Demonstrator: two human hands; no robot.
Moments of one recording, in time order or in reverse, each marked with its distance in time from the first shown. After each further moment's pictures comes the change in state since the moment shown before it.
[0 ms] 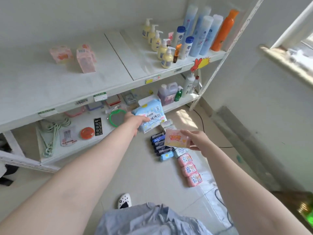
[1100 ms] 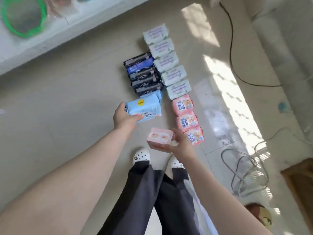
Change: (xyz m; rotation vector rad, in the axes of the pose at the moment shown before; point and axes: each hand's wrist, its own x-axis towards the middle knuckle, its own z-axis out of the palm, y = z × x) left_hand 0.254 -0.436 0.214 0.356 0.243 -0.117; right_hand 0.319 0.418 0.022 -0.045 -0.208 0.111
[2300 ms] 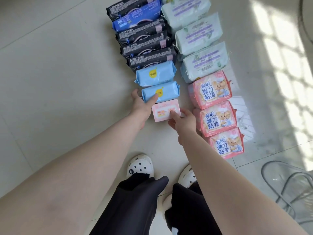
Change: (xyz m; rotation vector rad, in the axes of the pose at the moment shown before) left_hand 0.177 -0.153 0.134 -0.045 -0.163 -0.196; right_hand 0.246 0.106 0.092 0.570 0.235 0.307
